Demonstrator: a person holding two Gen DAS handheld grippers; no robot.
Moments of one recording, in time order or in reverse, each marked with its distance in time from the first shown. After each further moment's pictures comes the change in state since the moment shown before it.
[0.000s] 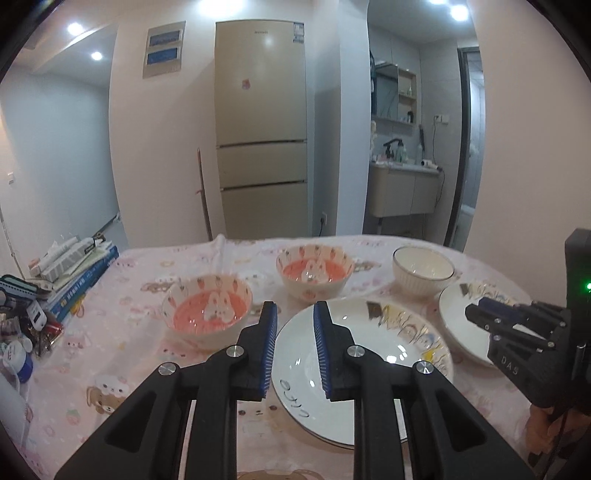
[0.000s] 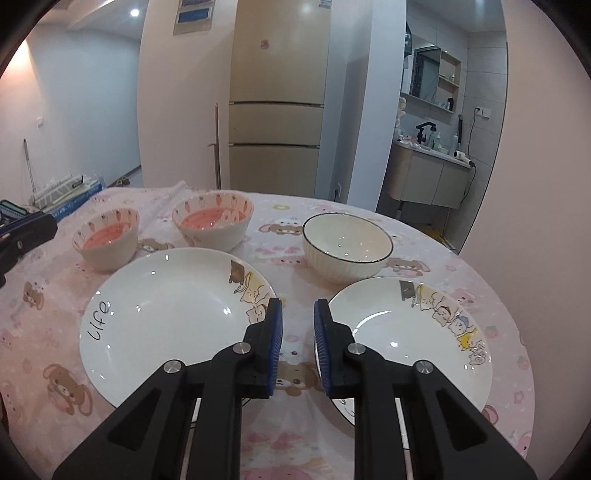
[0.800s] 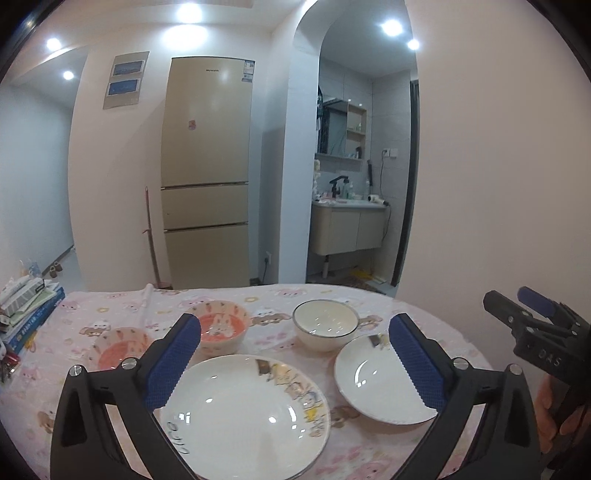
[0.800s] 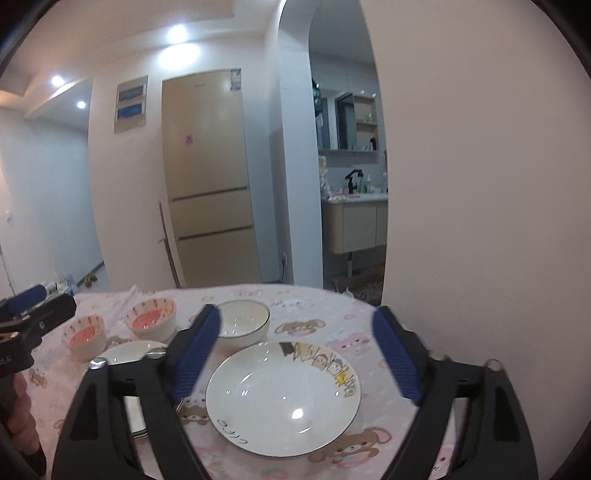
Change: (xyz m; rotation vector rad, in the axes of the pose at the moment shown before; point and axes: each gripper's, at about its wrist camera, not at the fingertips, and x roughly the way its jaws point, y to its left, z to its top) left arm -0.032 -0.099 0.040 0.008 -0.155 -0.193; right arm -0.107 -0.125 0.004 0.229 -0.311 -0.136
